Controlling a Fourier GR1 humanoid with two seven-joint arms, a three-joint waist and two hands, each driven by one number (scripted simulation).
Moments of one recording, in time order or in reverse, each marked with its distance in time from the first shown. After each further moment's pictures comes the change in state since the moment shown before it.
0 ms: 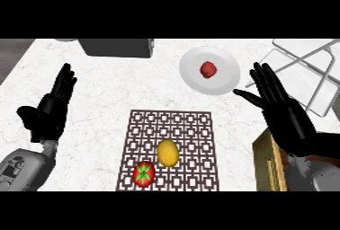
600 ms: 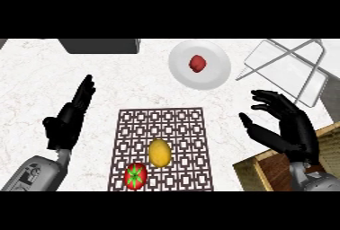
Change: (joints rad) left arm 0.030 -0.040 -0.081 -0.007 -0.027 -0.049 0.000; right arm 0.082 -0.067 0.053 0.031 0.260 -0.414 0.183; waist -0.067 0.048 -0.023
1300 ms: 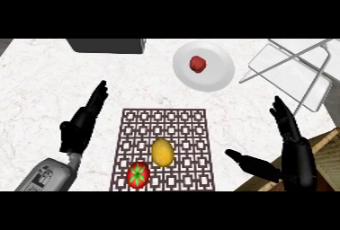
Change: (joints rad) left arm 0.002 -0.040 -0.051 0.013 -0.020 -0.026 0.004; right arm 0.134 -0.068 0.181 -0.129 0.170 -0.301 -0.079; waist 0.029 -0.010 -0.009
